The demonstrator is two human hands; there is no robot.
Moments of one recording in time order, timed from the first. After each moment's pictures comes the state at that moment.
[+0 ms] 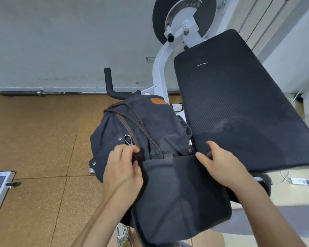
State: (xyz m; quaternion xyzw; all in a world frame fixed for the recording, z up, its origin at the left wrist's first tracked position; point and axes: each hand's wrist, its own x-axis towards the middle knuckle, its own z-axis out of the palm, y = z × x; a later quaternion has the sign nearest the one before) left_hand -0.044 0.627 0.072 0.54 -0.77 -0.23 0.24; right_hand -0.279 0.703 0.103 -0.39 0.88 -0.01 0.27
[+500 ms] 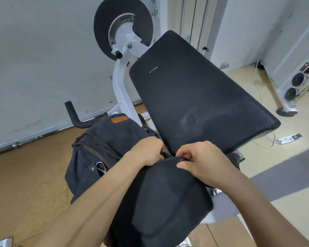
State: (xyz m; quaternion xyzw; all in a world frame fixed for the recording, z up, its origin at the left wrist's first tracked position) left_hand -0.214 0.563 0.073 0.18 -0.95 -0.16 -0.22; right_hand -0.292 0.737 0.135 -0.48 0.84 -0.16 0.20
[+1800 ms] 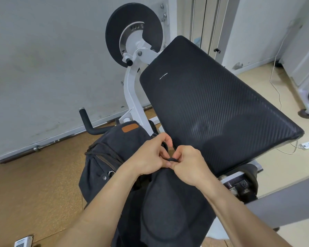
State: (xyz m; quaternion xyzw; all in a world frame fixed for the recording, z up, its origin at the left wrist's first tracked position) left_hand -0.186 0.557 0.112 0.26 -0.84 -0.47 -0.06; right_hand -0.277 0.681 0.090 -0.32 0.84 -0.31 0.31
